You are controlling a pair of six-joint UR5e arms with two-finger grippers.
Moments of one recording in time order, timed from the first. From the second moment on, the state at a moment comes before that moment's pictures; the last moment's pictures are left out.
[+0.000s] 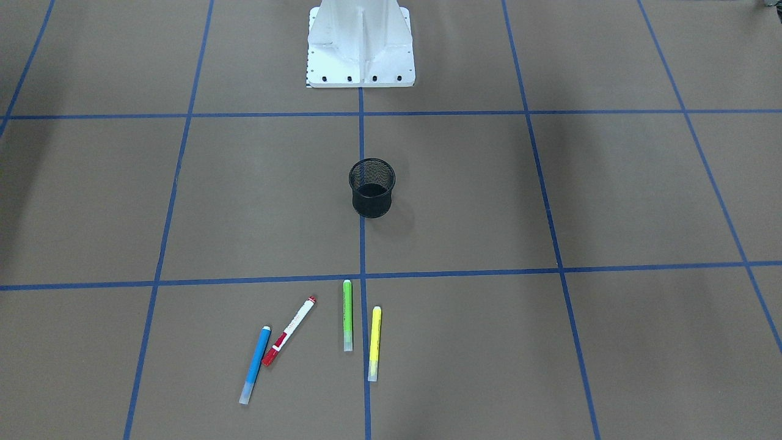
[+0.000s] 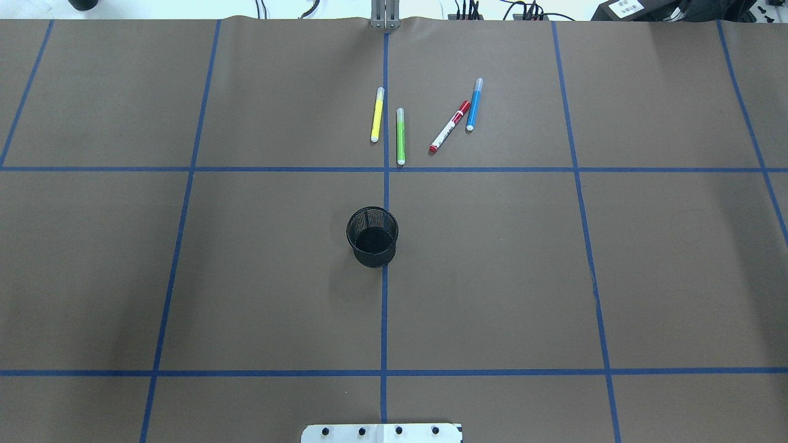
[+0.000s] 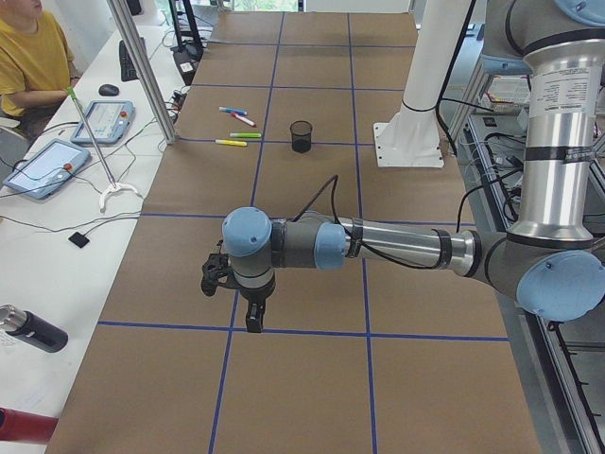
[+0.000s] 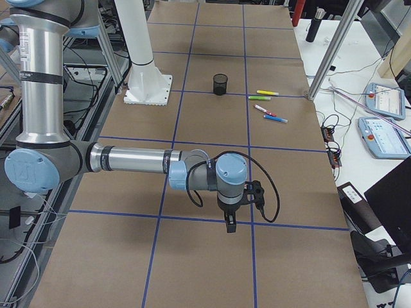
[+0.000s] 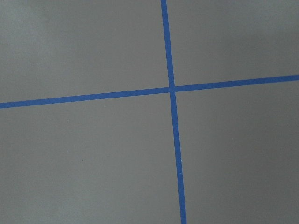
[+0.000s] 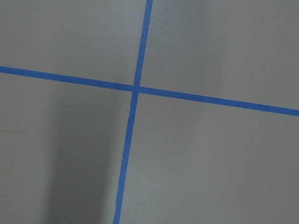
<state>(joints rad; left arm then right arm) -1.62 -1.56 -1.70 -1.47 -2.35 0.04 1.60 -1.63 1.63 -1.51 2.31 -0.09</state>
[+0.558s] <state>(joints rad) -1.62 -1.55 -1.71 -1.48 -2.35 0.03 1.60 -1.63 1.63 -1.50 2.30 -0.04</state>
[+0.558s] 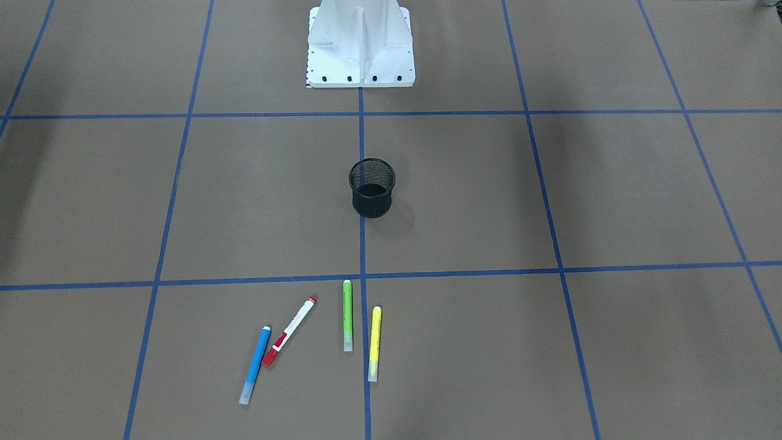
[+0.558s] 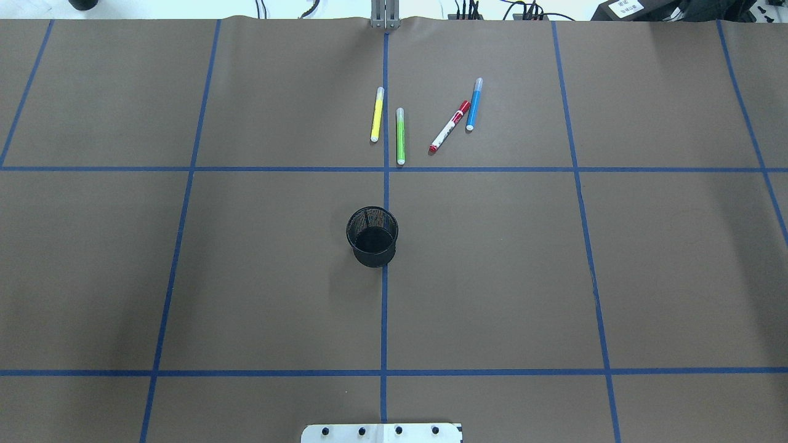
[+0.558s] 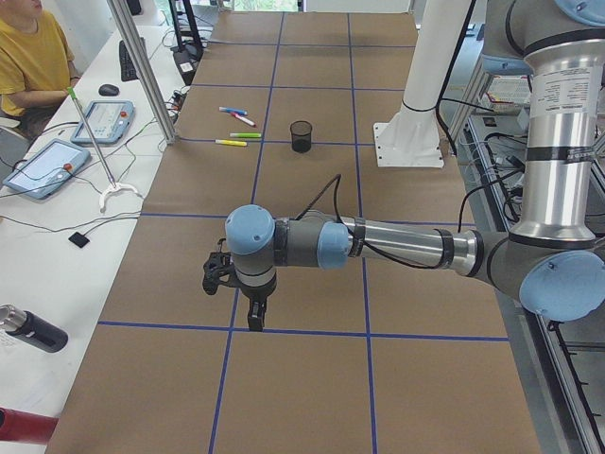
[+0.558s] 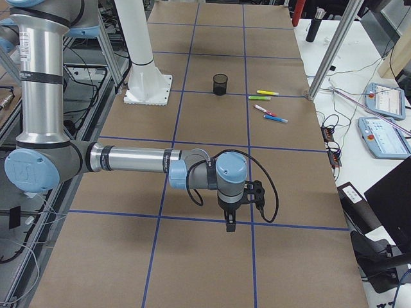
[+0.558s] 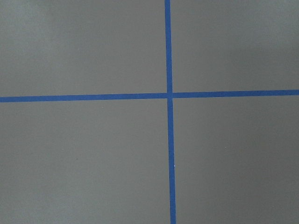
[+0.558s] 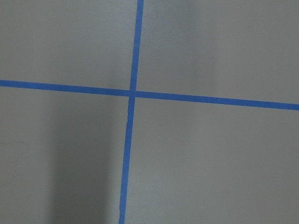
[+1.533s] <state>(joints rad) -1.62 -1.55 -1.73 -1.48 -2.36 0.03 1.60 -1.62 1.64 -1.50 2.31 -0.05</state>
